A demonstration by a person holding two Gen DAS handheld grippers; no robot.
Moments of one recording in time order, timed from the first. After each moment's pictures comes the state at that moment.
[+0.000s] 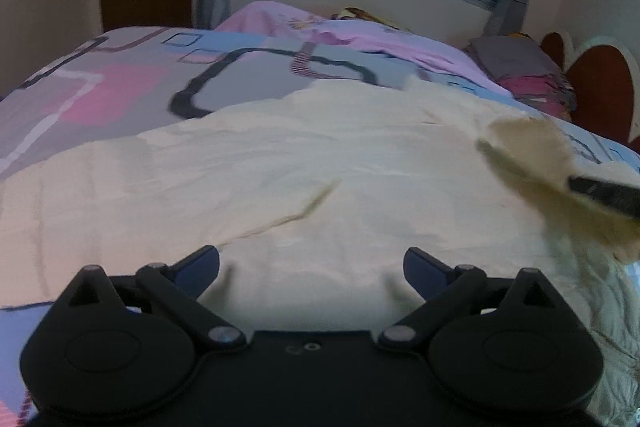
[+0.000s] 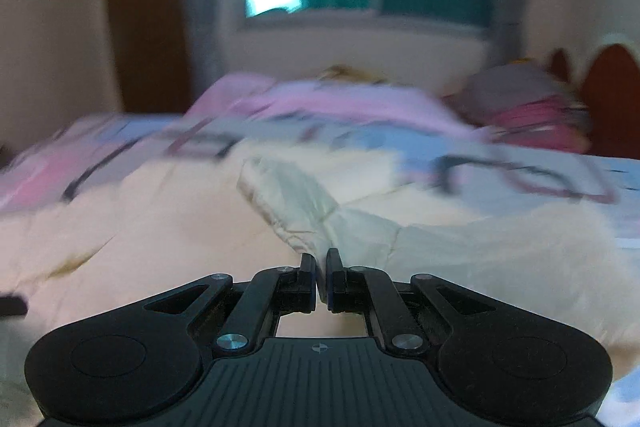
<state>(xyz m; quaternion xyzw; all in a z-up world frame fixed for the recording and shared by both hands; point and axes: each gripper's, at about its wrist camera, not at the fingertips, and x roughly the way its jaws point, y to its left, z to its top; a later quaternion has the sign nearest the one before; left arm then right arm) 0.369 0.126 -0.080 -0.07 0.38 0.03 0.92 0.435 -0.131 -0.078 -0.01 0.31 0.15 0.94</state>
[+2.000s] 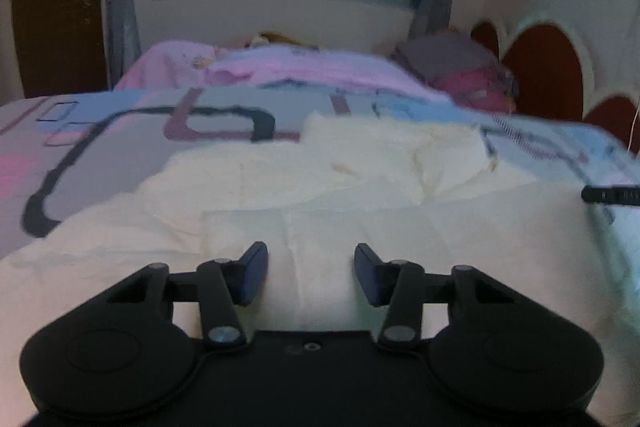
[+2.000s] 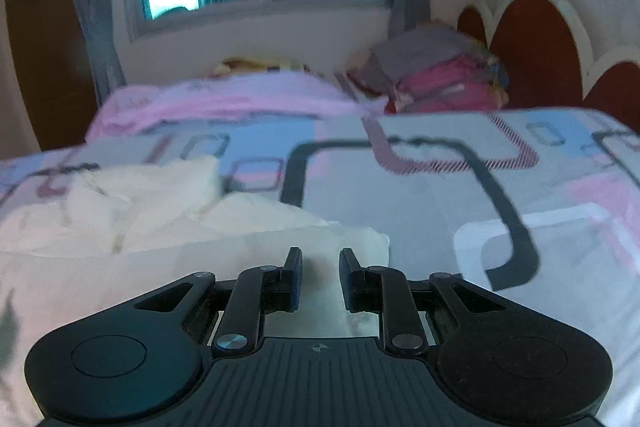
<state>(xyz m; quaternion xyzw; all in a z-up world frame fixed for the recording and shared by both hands) 0.500 0.054 -0.109 -0.01 0.34 -0.08 0.94 0.529 -0.311 -0.115 0.06 0.35 -0.02 0.93</state>
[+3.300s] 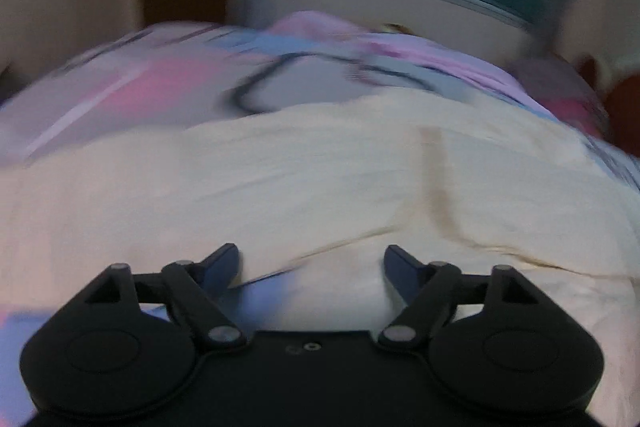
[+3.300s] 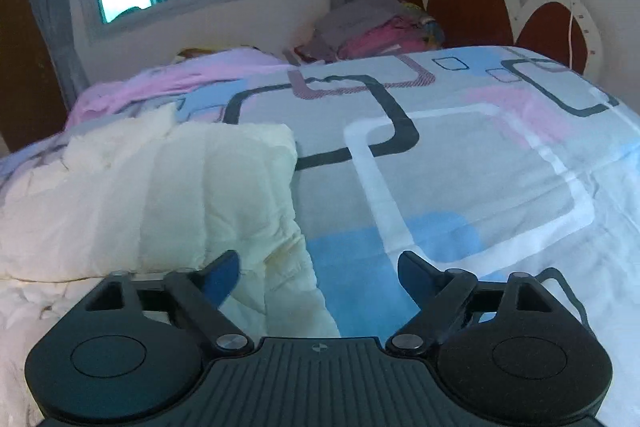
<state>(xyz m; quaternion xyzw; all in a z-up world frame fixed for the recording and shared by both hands) 0.362 0.181 -0.112 -0.10 0.36 0.11 0.92 0.359 -0.340 -0.091 0.10 0.36 -0.07 0.92</state>
